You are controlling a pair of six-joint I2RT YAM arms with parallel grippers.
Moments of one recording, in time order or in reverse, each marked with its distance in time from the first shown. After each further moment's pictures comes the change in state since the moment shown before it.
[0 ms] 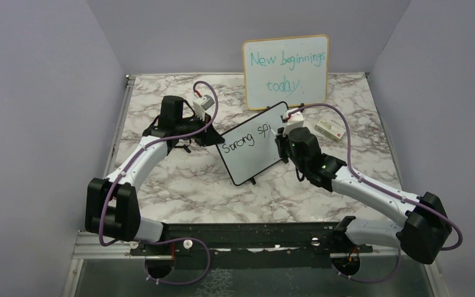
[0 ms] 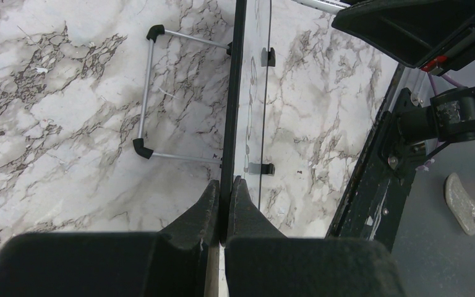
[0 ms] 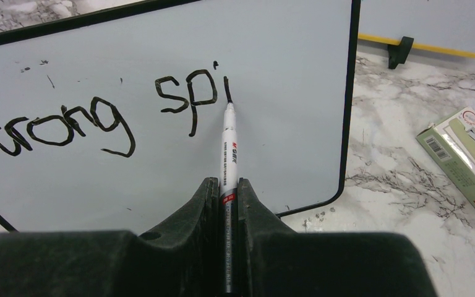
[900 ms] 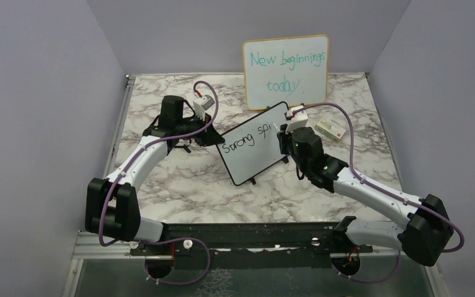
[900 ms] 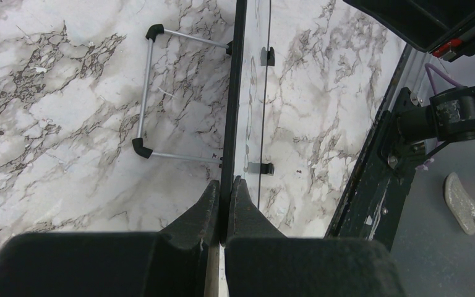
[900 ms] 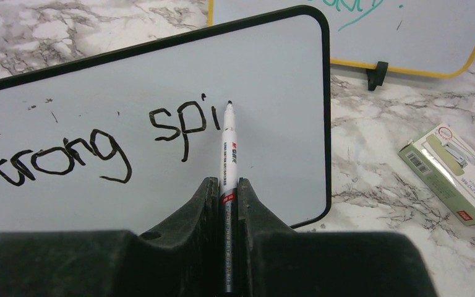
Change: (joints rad) left arm -0.003 0.000 0.004 -0.006 -0.002 0.001; right arm 0.000 -0.030 -0.011 0.074 0.052 -0.031
